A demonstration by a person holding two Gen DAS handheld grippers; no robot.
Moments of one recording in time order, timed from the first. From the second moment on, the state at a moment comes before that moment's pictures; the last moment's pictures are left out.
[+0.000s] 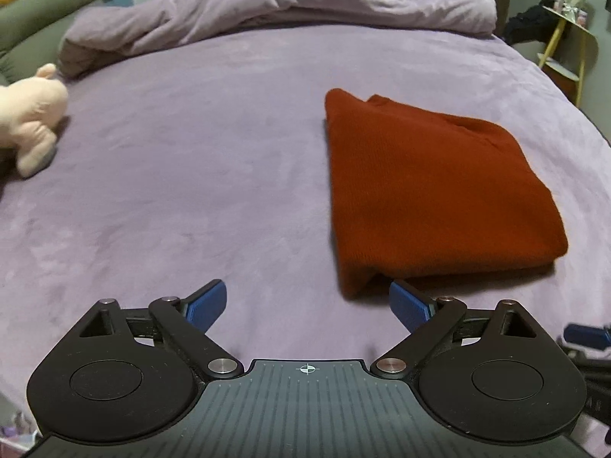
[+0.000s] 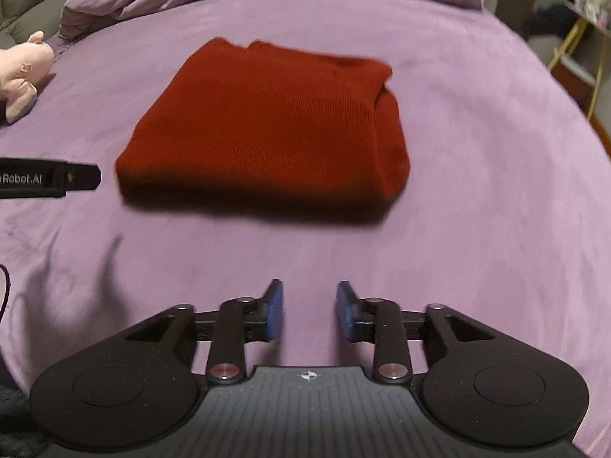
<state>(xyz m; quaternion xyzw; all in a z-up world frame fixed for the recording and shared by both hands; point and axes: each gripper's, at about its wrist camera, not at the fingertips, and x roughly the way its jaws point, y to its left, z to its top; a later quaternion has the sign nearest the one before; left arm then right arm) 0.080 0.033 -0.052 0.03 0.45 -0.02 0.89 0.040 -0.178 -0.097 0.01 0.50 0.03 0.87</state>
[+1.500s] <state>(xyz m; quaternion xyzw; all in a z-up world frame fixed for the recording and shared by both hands) 0.087 0.013 -0.032 0.06 0.50 -0.04 0.87 0.065 -0.170 -0.047 0.03 0.50 -0.03 0.86</state>
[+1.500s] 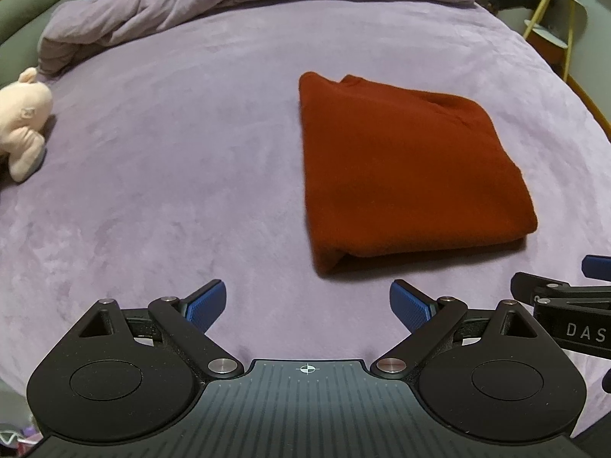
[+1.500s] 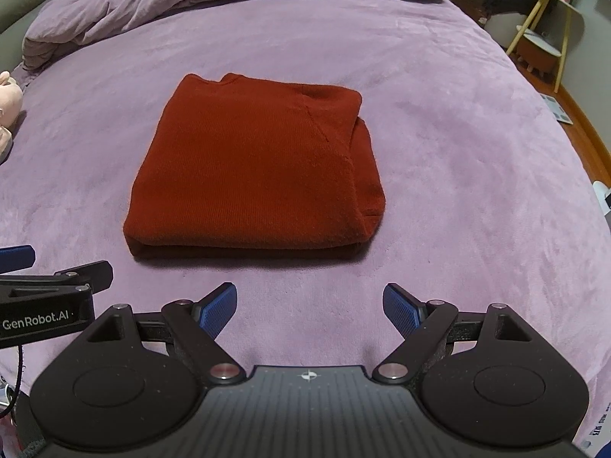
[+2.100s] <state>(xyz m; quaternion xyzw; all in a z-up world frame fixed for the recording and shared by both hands) 0.086 0.012 -0.031 0.04 0.50 -0.05 0.86 0.065 -0.168 -0.044 0.03 0.50 -0.04 0.86</state>
